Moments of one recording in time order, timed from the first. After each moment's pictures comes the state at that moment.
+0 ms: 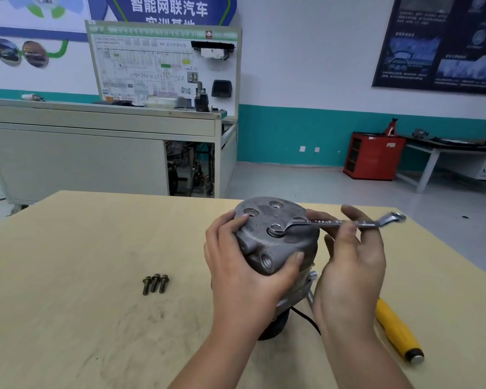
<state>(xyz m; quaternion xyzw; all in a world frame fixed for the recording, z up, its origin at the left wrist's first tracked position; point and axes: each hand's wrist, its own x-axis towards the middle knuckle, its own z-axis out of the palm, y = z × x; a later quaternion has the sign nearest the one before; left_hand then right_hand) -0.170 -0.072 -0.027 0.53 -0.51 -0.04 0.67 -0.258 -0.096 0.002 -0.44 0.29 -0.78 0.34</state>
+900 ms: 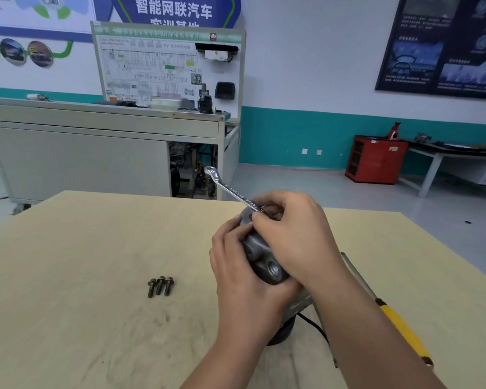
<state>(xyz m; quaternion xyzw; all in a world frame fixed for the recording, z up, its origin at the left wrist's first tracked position) -0.168 -0.069 -0.026 0.53 -0.51 -0.06 0.68 -0.223 -0.102 0.054 -0.77 0.45 -0.42 0.17</state>
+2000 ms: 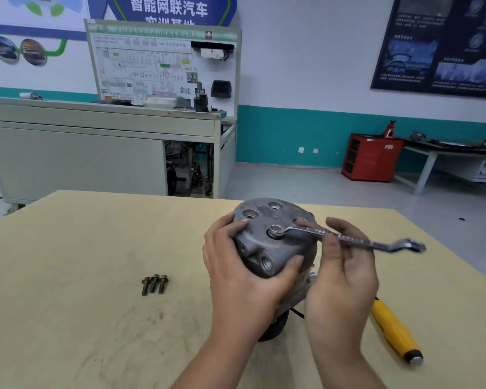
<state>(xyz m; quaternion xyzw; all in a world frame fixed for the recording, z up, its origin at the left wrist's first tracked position) -0.171 -0.071 -0.027 0.52 -0.50 -0.03 0.69 -0.251 -0.081 -0.007 -0.50 0.33 -0.76 0.24</state>
